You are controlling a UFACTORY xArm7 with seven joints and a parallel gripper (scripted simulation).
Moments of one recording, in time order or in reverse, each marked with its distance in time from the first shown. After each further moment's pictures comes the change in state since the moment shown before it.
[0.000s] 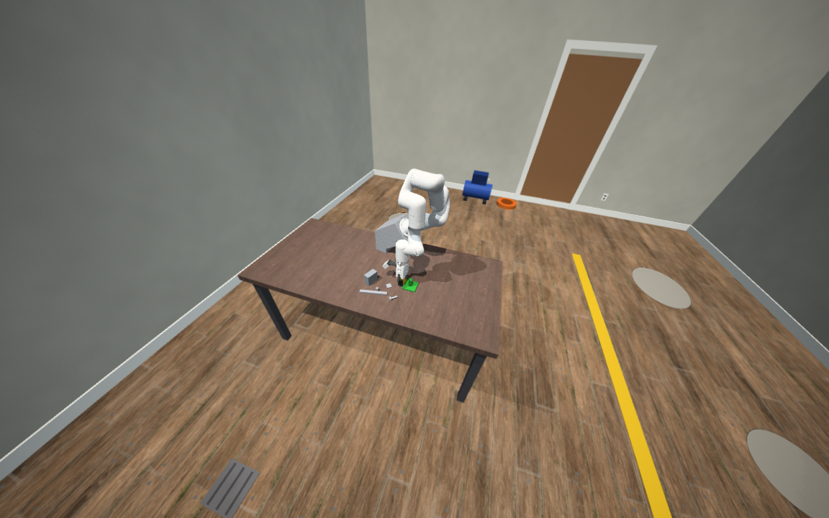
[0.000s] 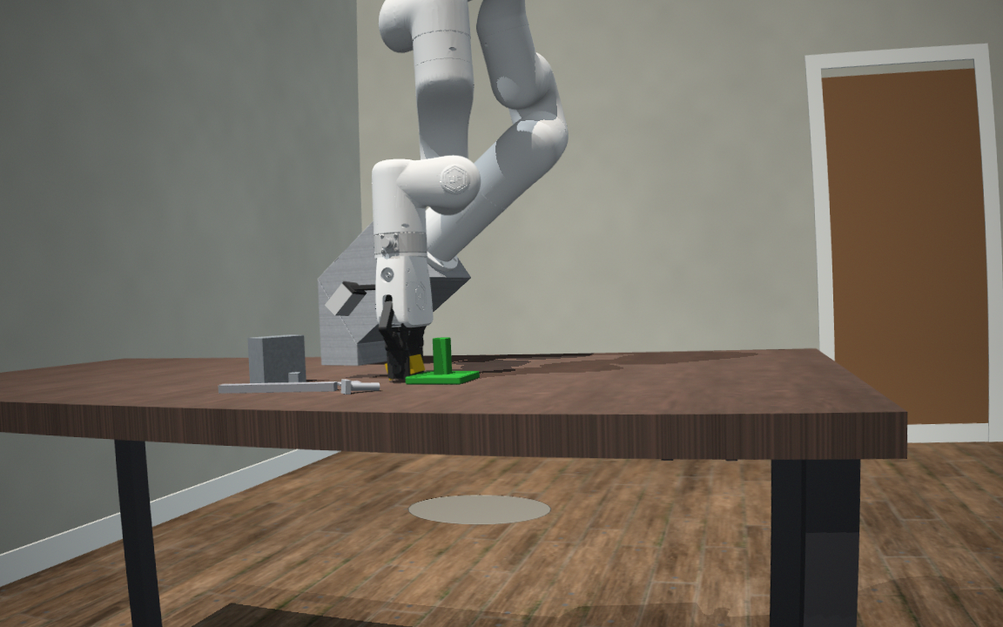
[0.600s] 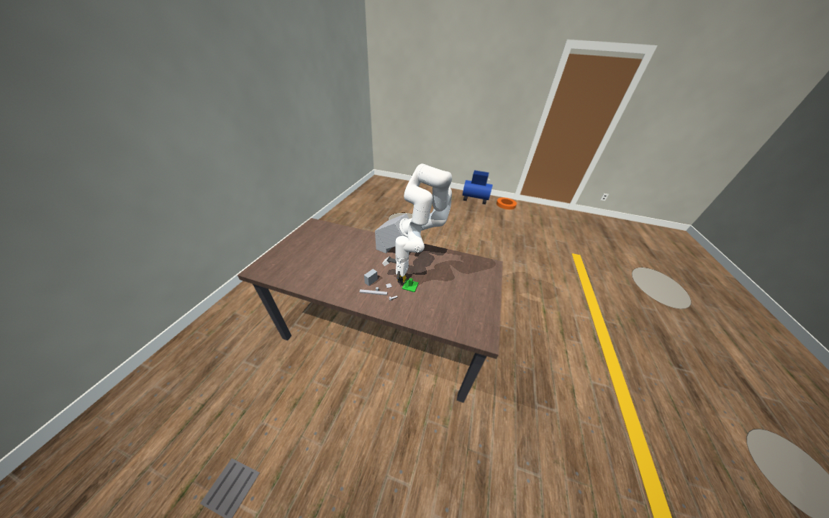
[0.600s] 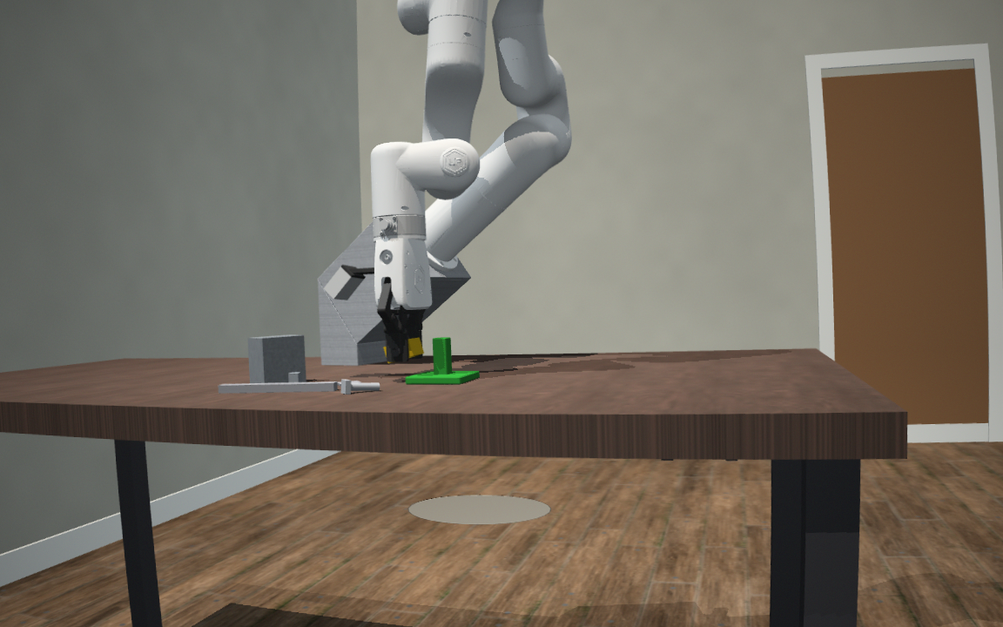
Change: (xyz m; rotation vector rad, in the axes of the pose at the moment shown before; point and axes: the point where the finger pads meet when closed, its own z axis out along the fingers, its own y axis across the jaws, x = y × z) arm 0.000 -0.002 -0.024 0.004 -0.002 -0.002
